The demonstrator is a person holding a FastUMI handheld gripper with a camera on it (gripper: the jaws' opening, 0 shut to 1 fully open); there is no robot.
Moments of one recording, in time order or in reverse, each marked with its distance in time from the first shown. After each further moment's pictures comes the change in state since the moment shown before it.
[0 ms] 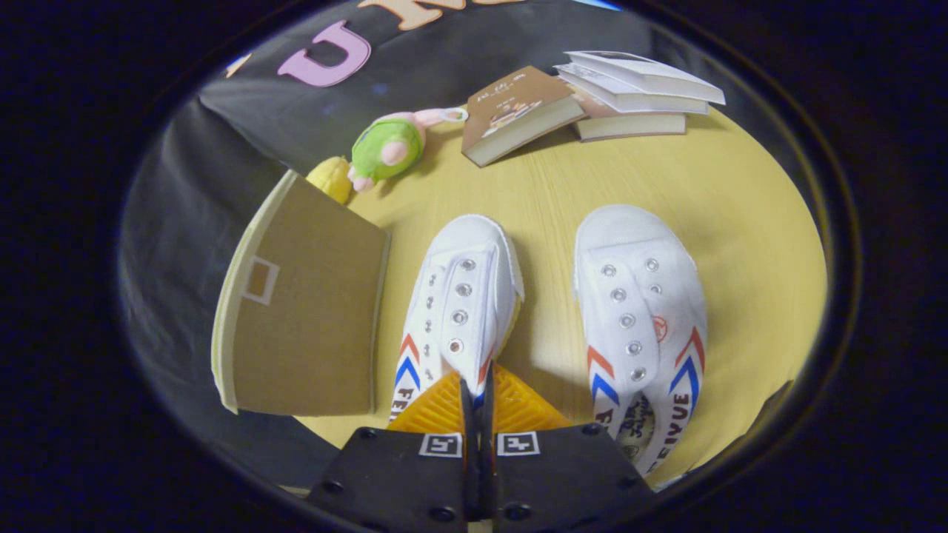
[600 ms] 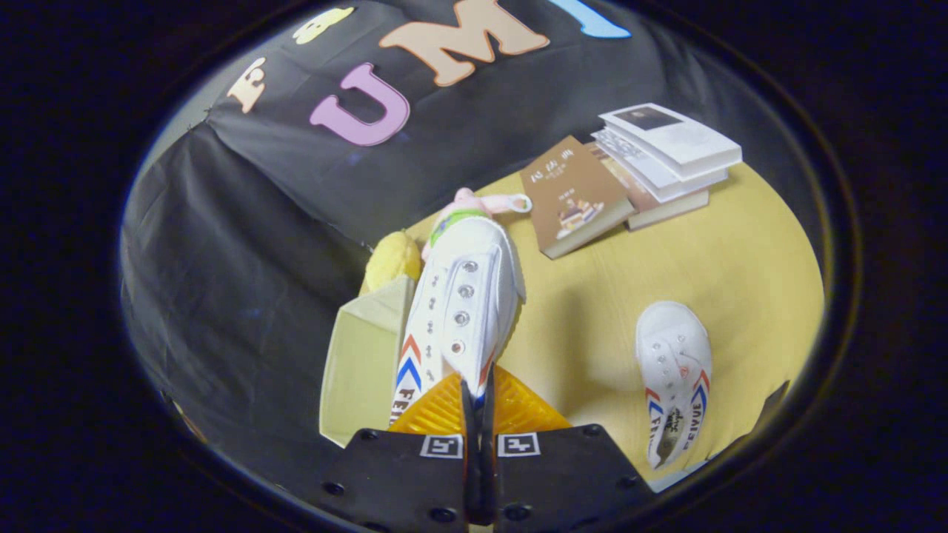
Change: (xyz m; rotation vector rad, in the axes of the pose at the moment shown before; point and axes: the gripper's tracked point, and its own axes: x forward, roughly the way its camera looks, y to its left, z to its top) arm -0.080 0.117 0.096 0.024 -0.193 0.124
